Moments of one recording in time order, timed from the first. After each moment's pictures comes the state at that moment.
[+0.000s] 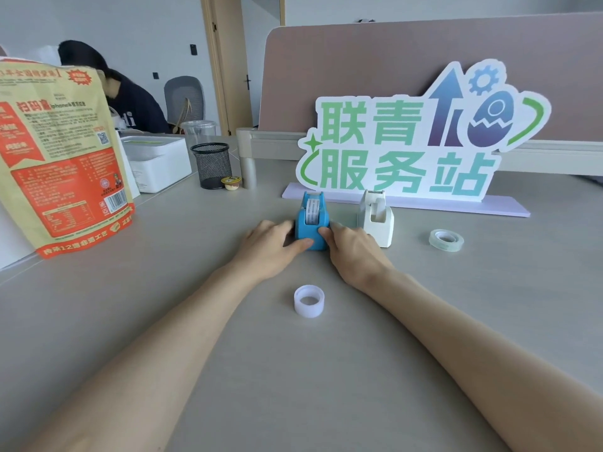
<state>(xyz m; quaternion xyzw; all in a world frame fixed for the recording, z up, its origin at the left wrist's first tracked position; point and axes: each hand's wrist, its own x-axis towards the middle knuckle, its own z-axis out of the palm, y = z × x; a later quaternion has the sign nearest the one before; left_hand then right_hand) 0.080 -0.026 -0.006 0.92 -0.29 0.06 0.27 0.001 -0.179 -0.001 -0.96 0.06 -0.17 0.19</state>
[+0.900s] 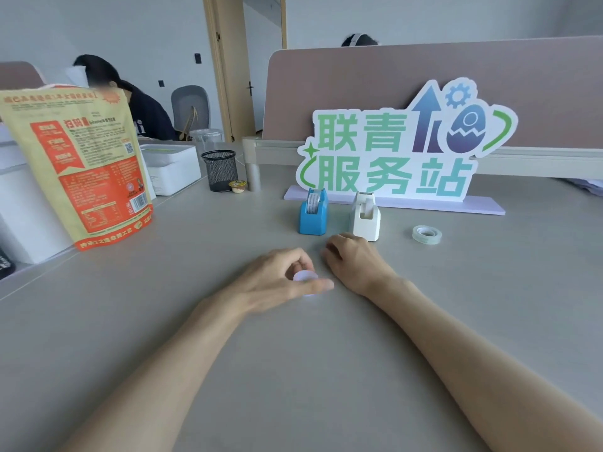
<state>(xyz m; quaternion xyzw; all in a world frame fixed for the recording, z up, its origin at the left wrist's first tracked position) -0.020 0.010 0.012 0.85 -0.35 -0.09 0.37 -0.047 -0.173 0.000 -0.97 0.03 -0.17 0.18</state>
